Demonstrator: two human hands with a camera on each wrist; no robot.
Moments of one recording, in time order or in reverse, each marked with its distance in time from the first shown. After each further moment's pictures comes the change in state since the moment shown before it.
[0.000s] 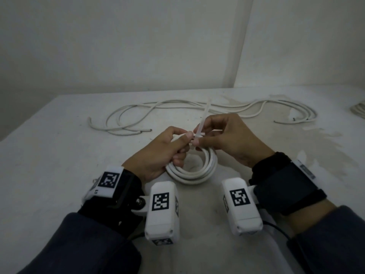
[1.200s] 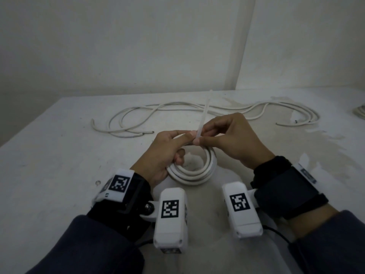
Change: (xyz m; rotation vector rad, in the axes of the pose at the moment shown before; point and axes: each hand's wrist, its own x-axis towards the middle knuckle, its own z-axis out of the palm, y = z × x) left_hand 0.003 0.000 0.004 -0.075 0.147 0.021; right_hand 0.004 0.004 -0.002 -0.178 0.093 -0.117
